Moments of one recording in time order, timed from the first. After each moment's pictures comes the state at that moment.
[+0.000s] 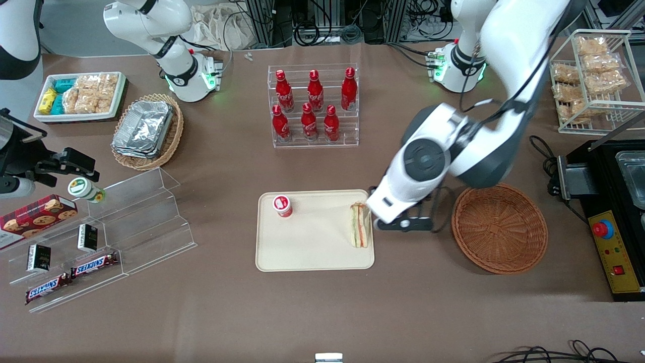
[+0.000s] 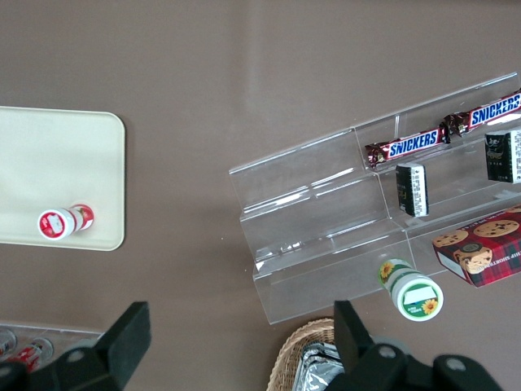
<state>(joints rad) -0.09 0.52 -0.53 -1.34 0.23 1.67 -0.57</state>
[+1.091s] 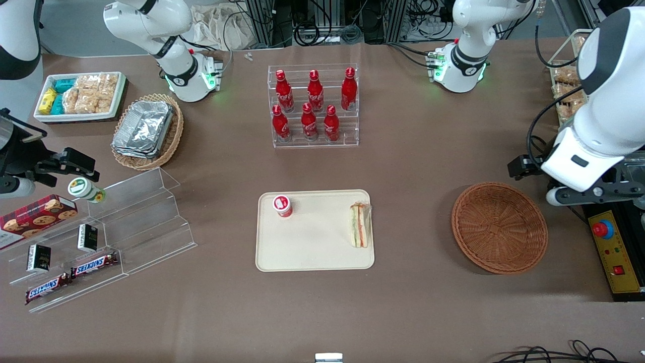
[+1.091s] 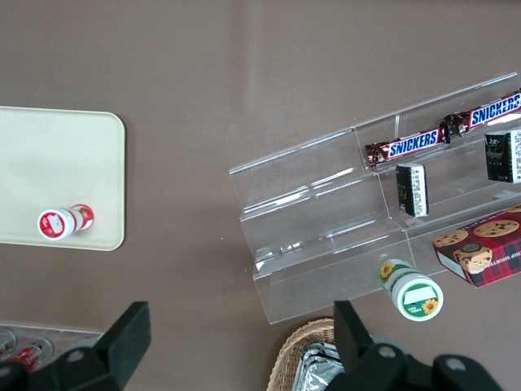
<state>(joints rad) 0.24 0.24 -0.49 -1.35 0.23 1.48 -0.27</state>
